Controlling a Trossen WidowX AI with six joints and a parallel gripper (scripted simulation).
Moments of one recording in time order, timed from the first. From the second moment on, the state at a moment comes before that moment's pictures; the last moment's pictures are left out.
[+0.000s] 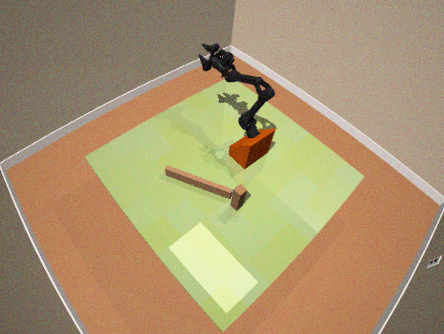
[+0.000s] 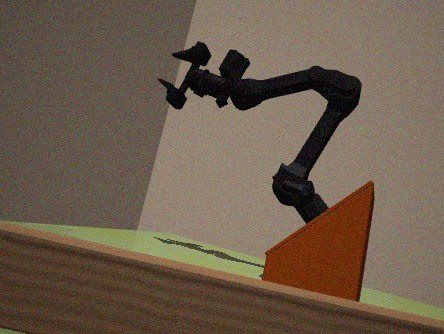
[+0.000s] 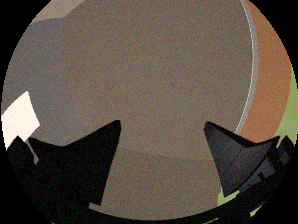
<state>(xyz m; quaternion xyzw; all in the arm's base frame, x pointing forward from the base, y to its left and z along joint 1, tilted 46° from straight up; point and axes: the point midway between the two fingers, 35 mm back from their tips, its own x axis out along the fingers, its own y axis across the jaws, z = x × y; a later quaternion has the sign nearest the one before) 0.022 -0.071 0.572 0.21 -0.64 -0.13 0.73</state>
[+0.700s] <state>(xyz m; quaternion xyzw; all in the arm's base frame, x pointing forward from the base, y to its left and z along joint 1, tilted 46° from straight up) 0.095 -0.186 0.516 0.47 -0.56 -0.13 0.68</state>
